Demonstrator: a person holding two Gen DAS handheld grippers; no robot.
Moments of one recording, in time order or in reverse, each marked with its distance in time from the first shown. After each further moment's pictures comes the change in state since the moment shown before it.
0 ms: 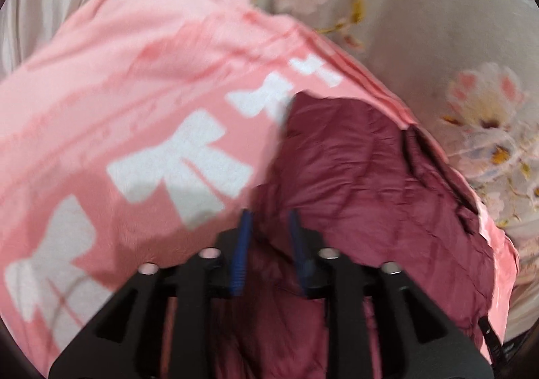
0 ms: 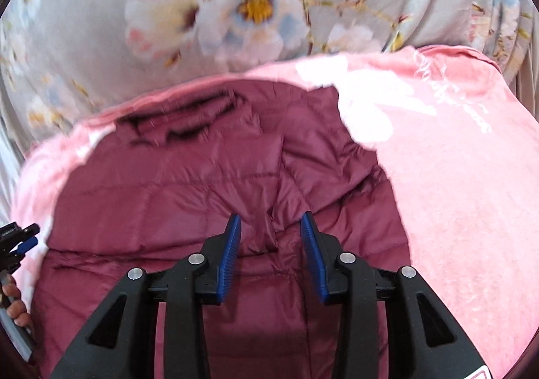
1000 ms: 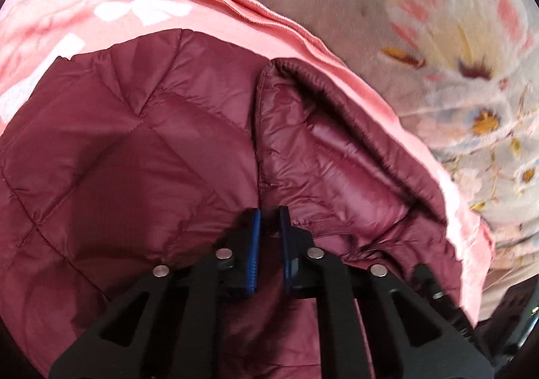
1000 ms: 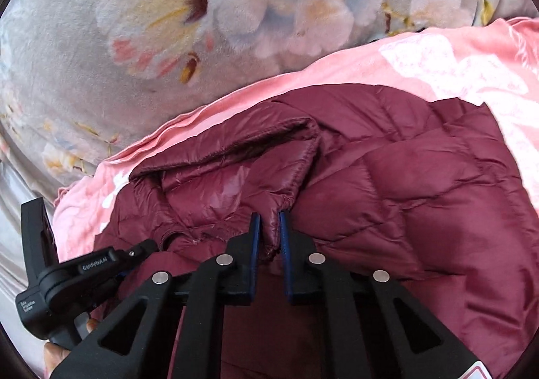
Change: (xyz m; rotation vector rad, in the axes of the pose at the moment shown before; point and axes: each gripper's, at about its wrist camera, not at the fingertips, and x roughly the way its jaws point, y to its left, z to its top) left arm 0.139 -0.166 0.016 0.070 0.238 -0.160; right arm 0.141 0.051 0.073 0.108 0.102 0.234
